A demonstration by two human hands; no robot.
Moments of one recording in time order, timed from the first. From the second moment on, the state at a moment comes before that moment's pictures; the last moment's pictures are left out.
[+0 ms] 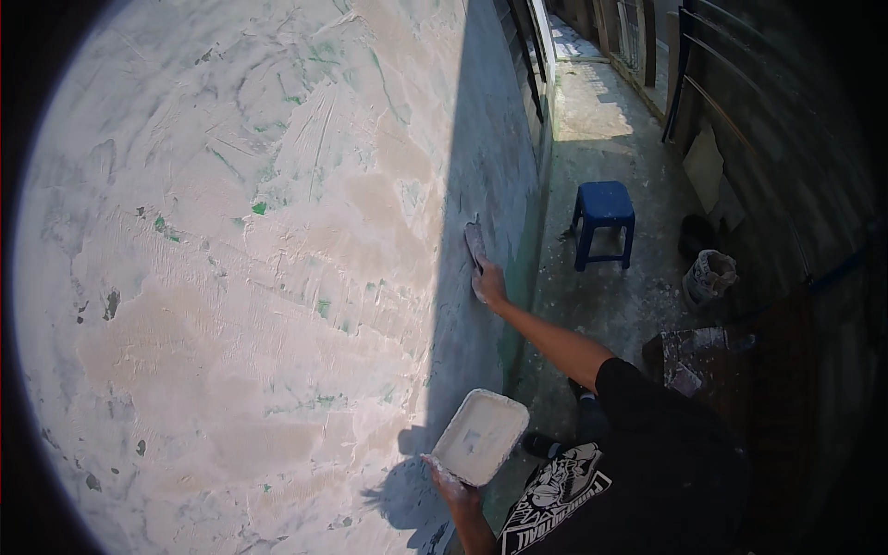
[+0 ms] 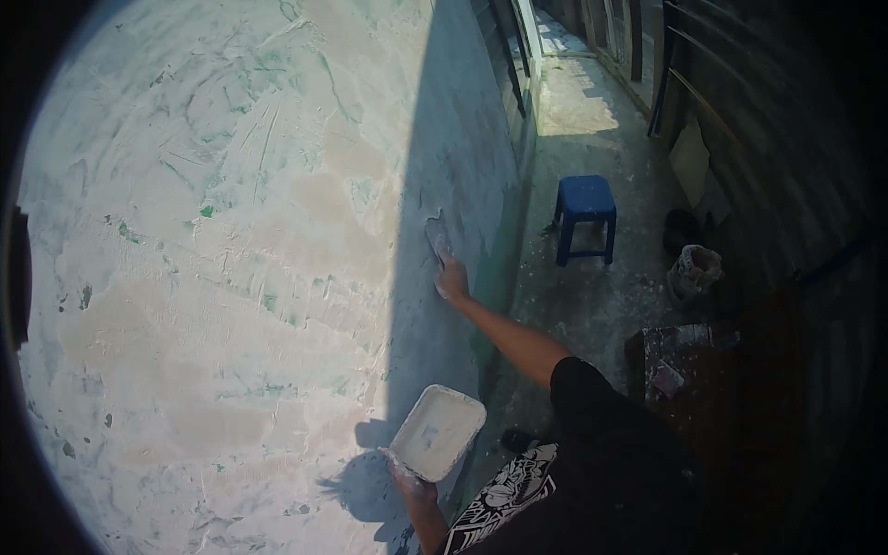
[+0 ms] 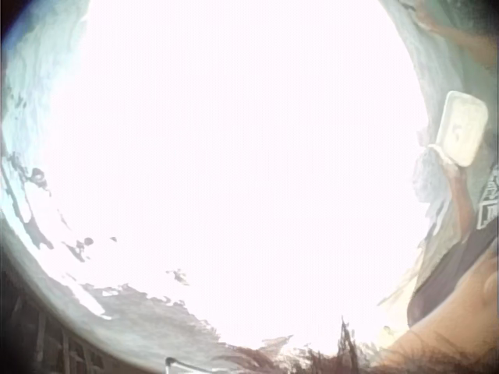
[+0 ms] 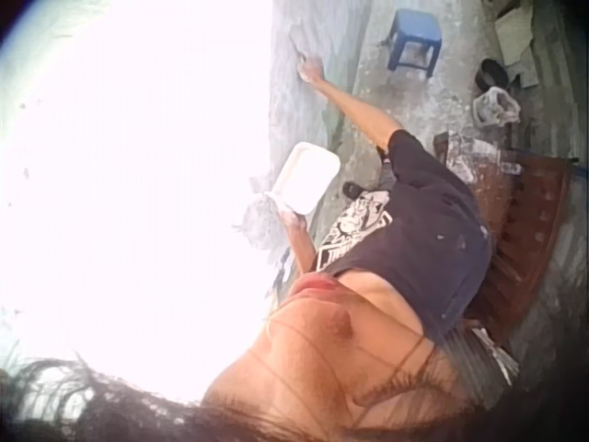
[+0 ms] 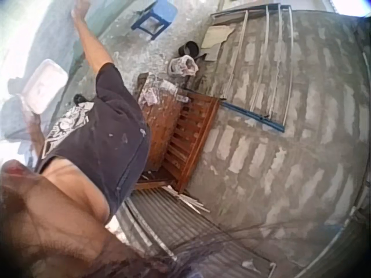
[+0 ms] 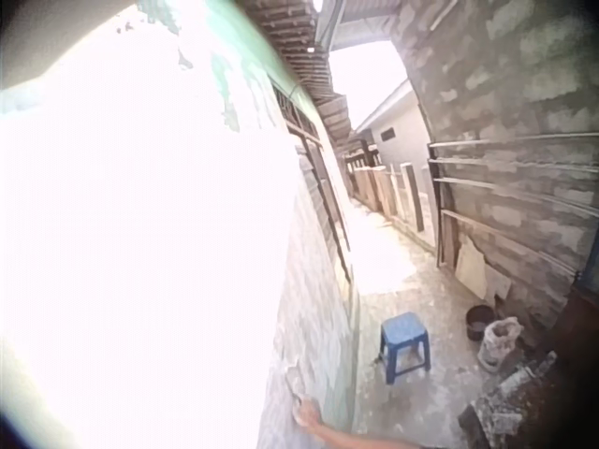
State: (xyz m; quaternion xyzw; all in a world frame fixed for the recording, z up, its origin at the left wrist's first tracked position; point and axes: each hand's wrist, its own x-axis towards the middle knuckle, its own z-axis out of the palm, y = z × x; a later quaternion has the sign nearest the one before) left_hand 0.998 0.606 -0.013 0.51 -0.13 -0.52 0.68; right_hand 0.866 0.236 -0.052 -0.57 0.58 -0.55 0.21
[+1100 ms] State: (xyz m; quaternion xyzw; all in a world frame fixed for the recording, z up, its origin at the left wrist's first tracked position) left_hand 0.959 0.575 0.000 0.44 -0.12 -0.58 0.67; right_hand 0.772 0.493 0.041 -0.95 0.19 -0.20 0.13
